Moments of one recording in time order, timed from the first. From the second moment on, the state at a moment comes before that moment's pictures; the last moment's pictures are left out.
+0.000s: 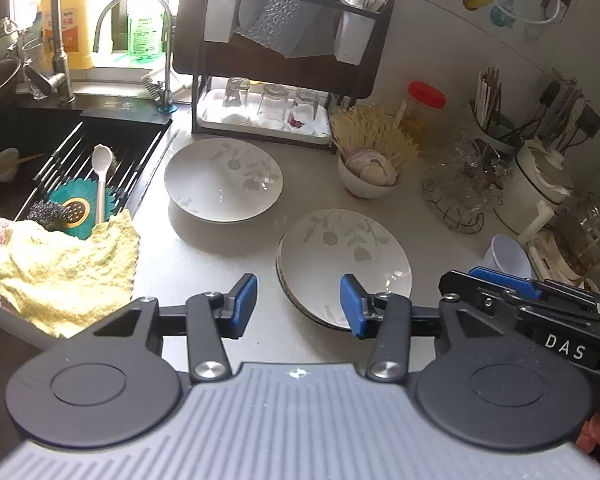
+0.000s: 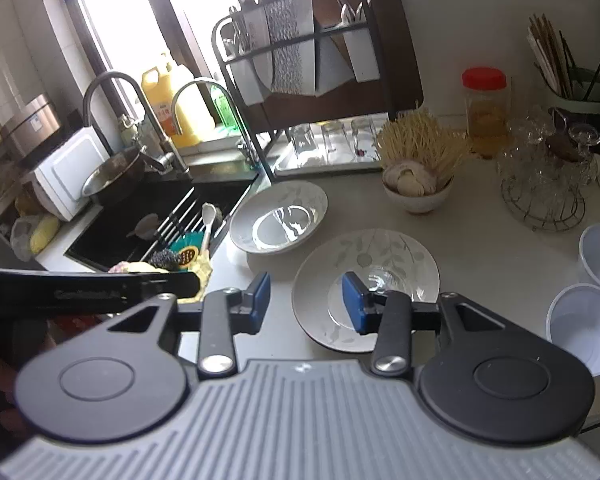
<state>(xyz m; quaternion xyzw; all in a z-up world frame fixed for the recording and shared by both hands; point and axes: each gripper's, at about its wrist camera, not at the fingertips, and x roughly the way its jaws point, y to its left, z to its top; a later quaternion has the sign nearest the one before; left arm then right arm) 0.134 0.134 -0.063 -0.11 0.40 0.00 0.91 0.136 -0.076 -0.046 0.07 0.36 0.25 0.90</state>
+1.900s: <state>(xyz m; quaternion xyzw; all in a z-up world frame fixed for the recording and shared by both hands) 0.353 0.320 -0.162 -0.20 0.47 0.00 0.86 0.332 0.039 -0.129 0.15 0.47 0.20 0.85</state>
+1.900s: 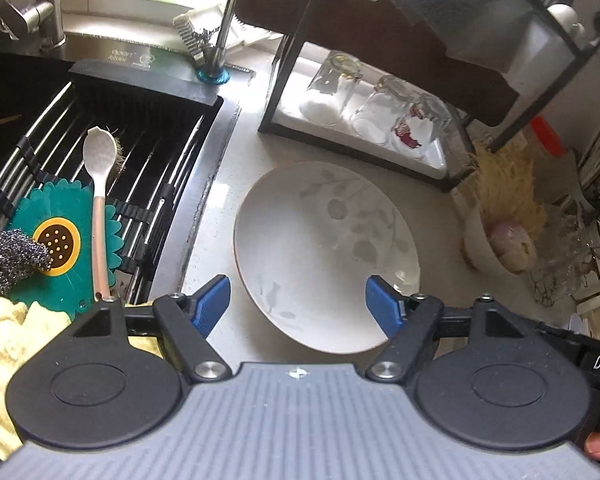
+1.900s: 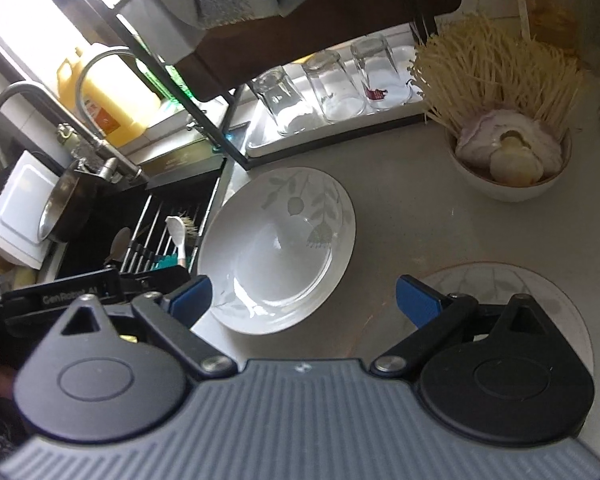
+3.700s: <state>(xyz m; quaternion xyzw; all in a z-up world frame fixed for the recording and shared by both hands) 0.457 0.370 -0.228 -0.20 0.57 -0.05 0.80 0.429 0.075 -0.189 0.10 0.58 0.16 0.79</state>
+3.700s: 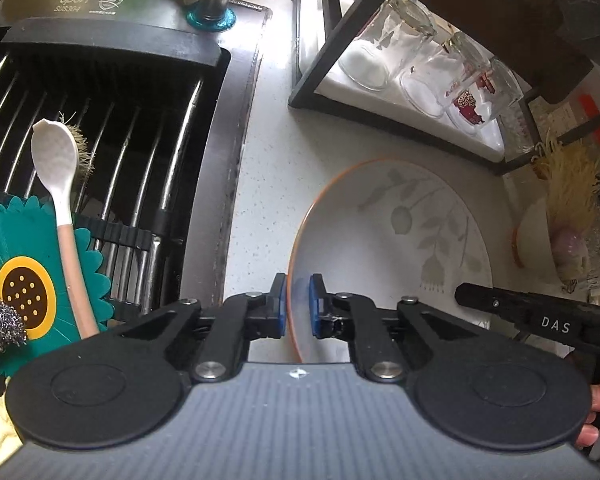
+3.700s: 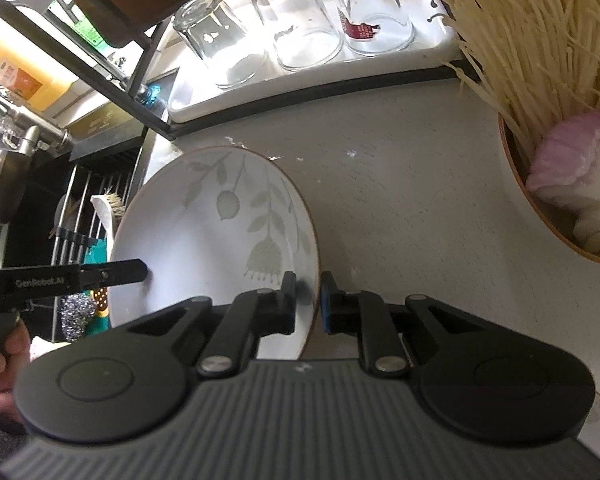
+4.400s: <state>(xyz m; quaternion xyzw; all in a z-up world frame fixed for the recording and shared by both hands) 0.421 0.347 -0.152 -0.19 0.53 -0.06 0.83 0.394 0.049 -0.126 0.10 0.52 0.19 0.83</state>
